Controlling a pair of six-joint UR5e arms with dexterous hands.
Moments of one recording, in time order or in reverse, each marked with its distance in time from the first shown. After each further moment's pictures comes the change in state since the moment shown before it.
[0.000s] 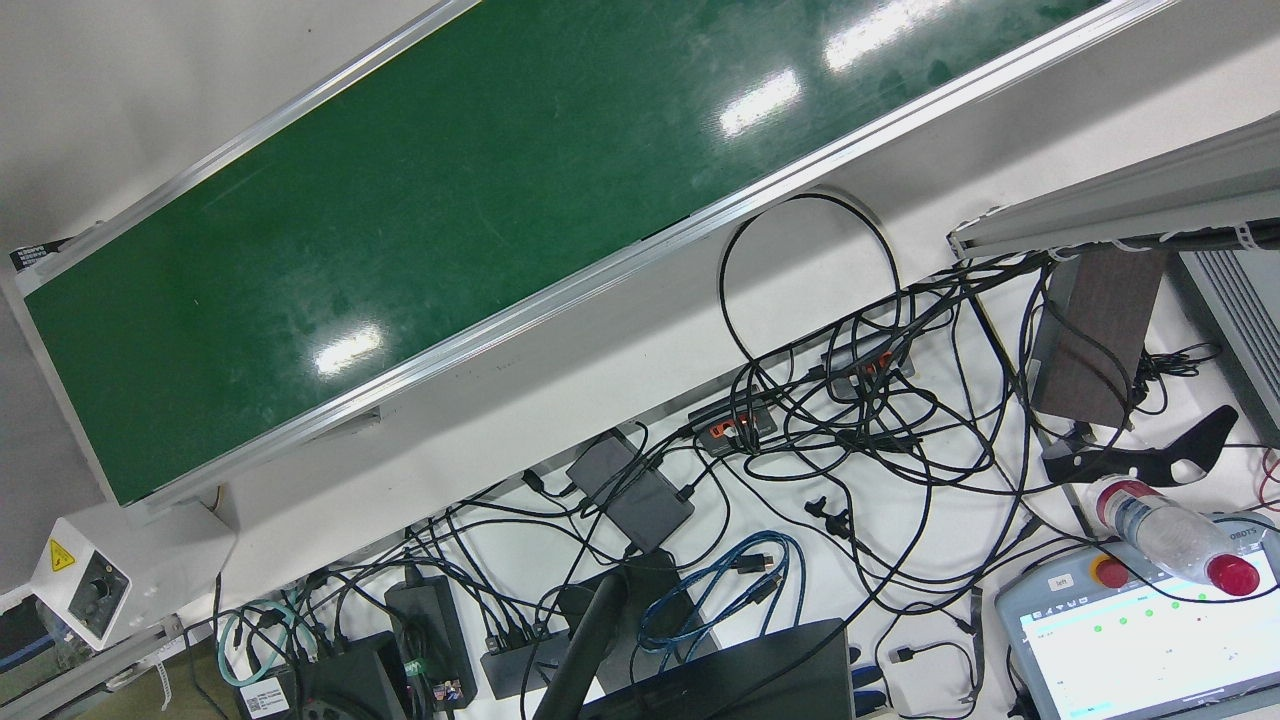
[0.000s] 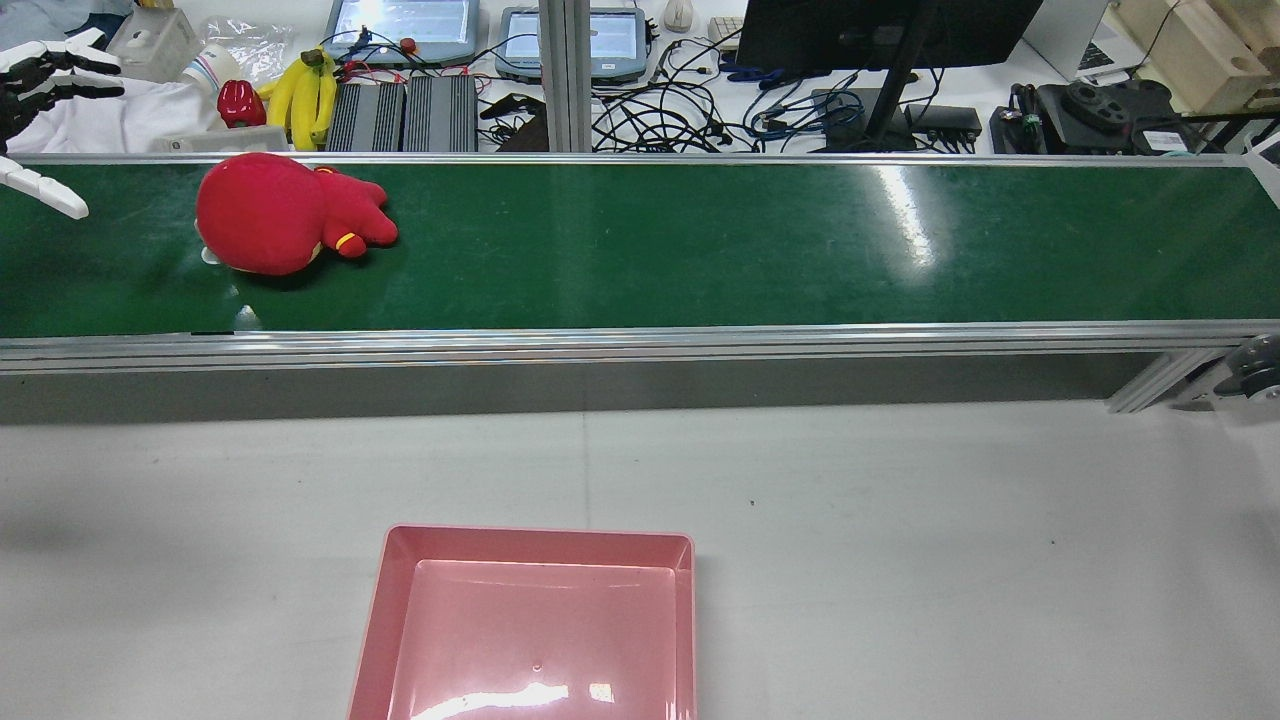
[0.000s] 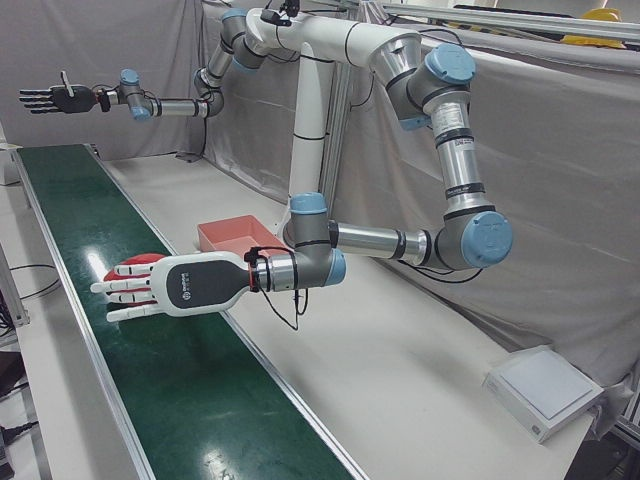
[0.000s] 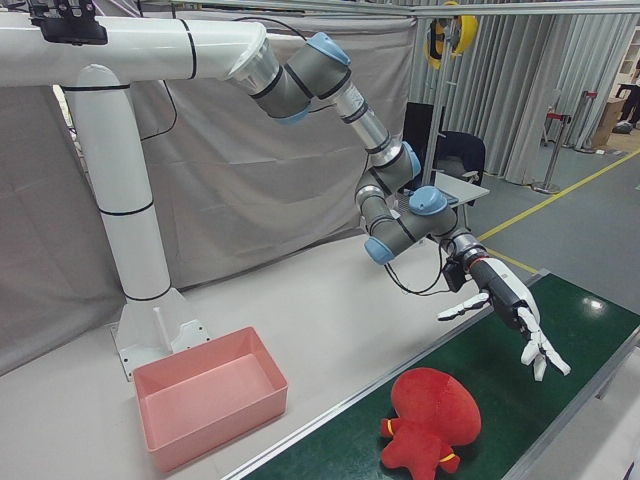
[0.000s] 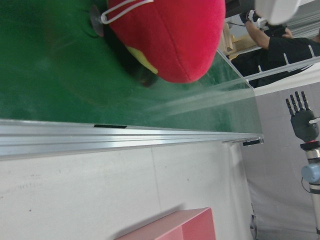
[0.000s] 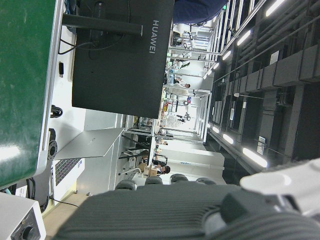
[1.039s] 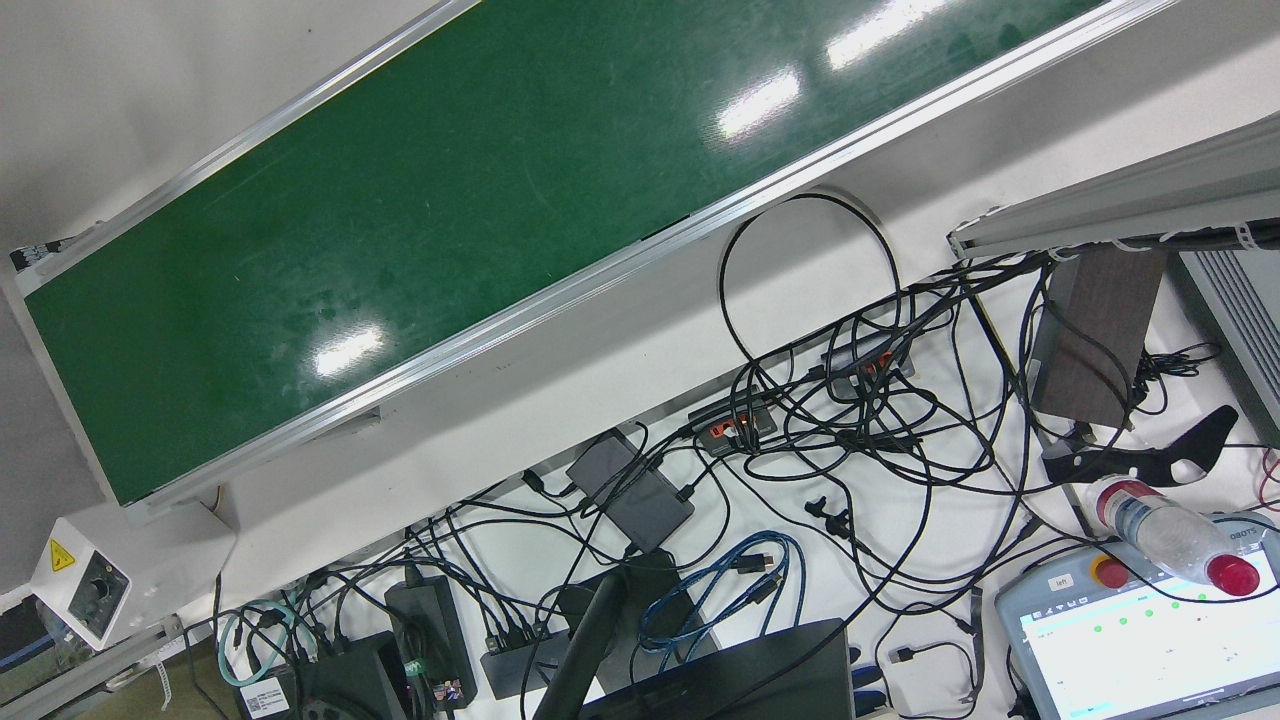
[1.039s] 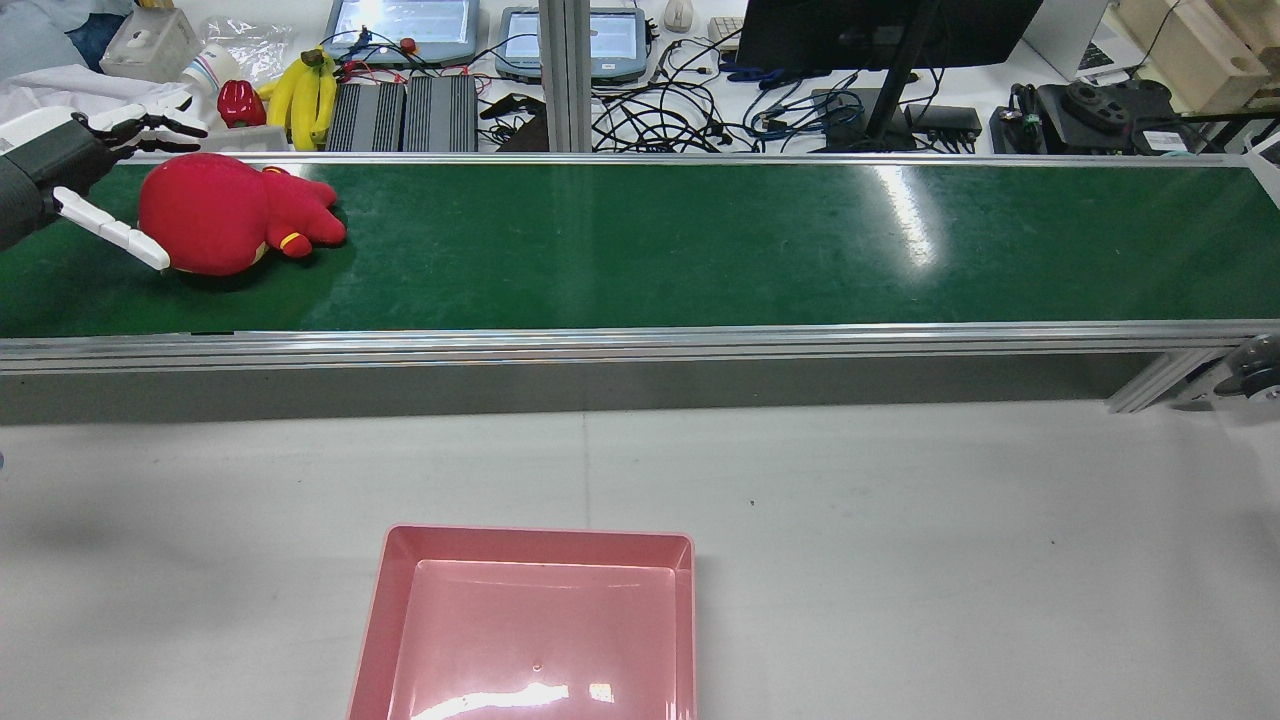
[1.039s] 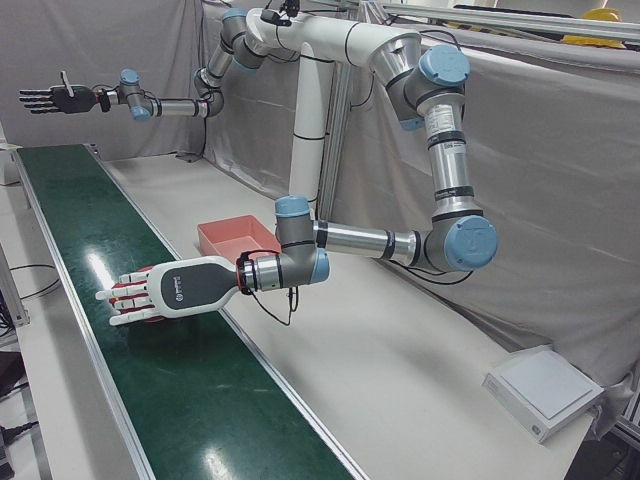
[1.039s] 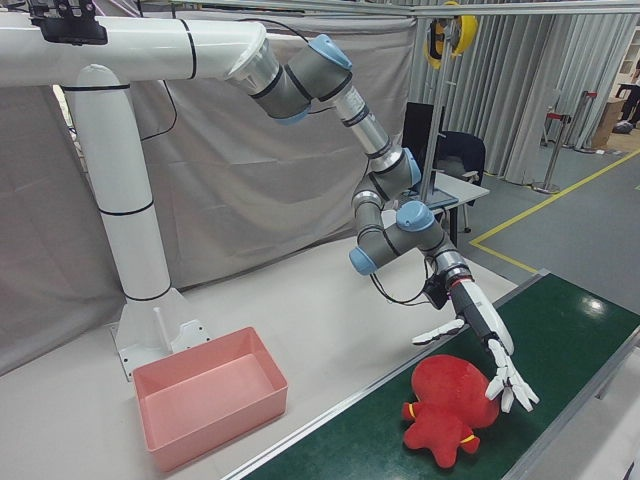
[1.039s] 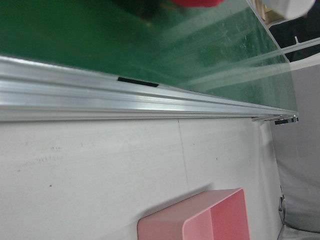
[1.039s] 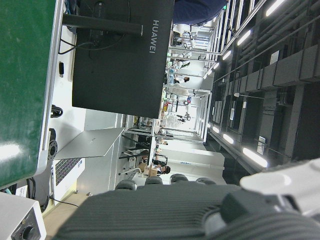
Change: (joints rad) left arm 0.095 -0.032 0.012 0.058 -0.012 0.106; right arm 0.000 0.000 0.000 0.000 0.000 0.000
